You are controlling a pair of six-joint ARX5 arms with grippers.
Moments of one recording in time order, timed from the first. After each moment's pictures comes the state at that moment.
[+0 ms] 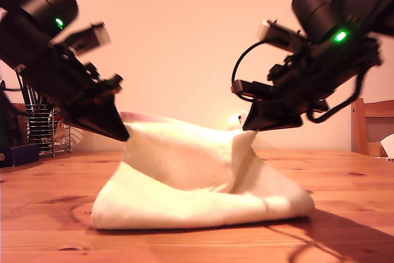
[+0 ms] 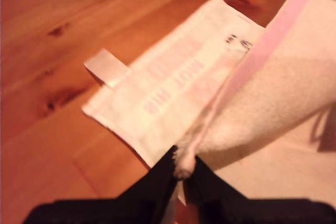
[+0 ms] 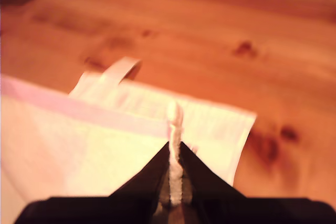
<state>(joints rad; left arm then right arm) -0.35 1.63 0.90 -0.04 0.33 0.15 0.43 1.68 0.80 0.40 -0.15 0.05</state>
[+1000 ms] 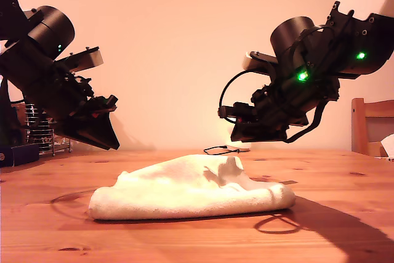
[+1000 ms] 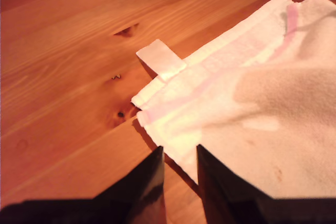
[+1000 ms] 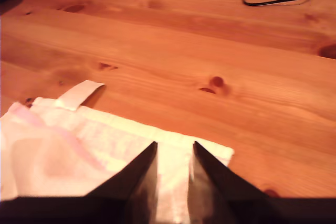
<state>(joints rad) -0.27 1.74 0.98 0.00 0.30 0.16 0.40 1.92 0.96 0.50 -0.10 0.05</state>
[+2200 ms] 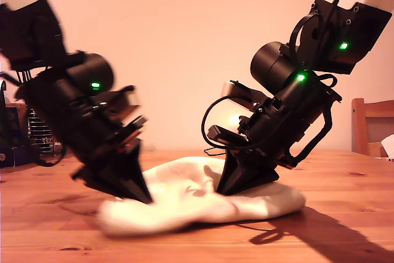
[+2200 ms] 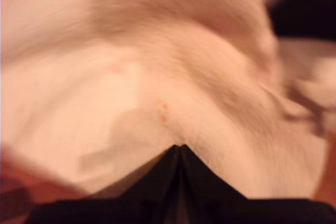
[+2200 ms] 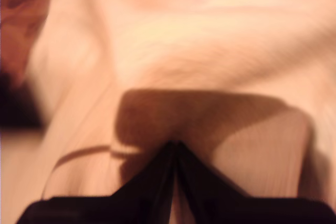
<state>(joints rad) -0.48 1.89 1.02 -0.31 0.58 0.08 0.45 1.91 1.00 -0.01 -0.35 0.00</state>
